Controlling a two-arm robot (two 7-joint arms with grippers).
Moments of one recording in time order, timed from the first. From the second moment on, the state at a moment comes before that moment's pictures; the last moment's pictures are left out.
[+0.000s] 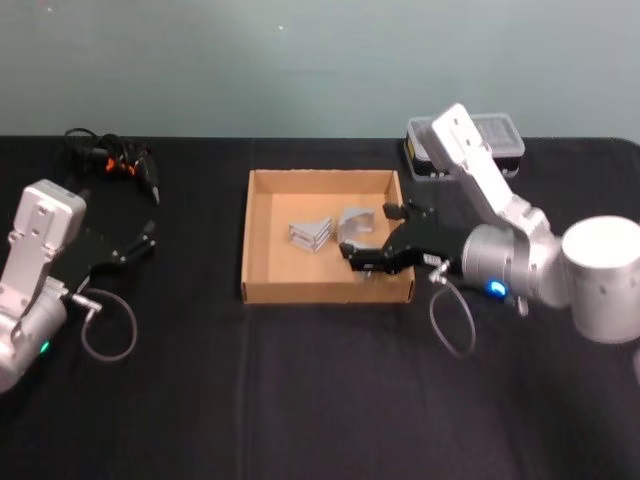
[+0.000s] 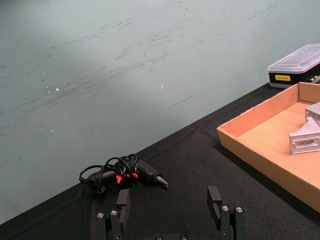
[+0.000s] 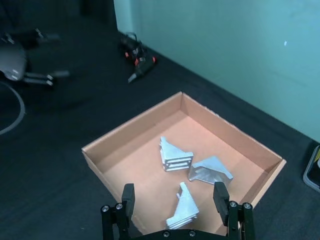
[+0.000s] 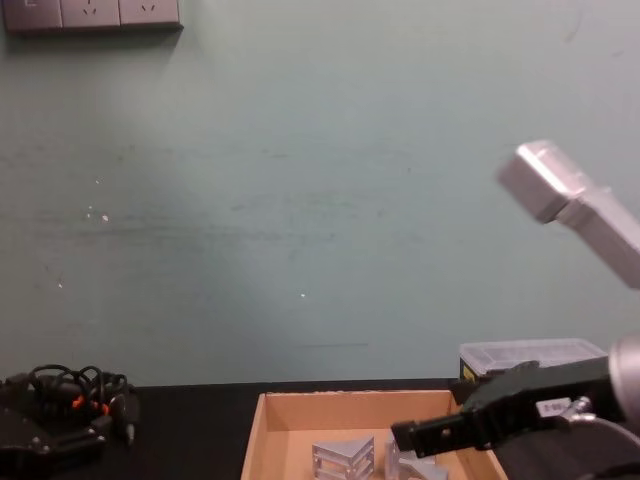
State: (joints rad) left arm -0.20 0.60 0.45 -1.41 -0.25 -0.12 0.03; right arm 0.45 0.43 -0.51 -1.45 0.27 0.42 0.46
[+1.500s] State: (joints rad) left arm -0.20 0.60 0.45 -1.41 -0.25 -0.12 0.03; right arm 0.11 0.47 -0.36 -1.69 0.24 0.14 0.28
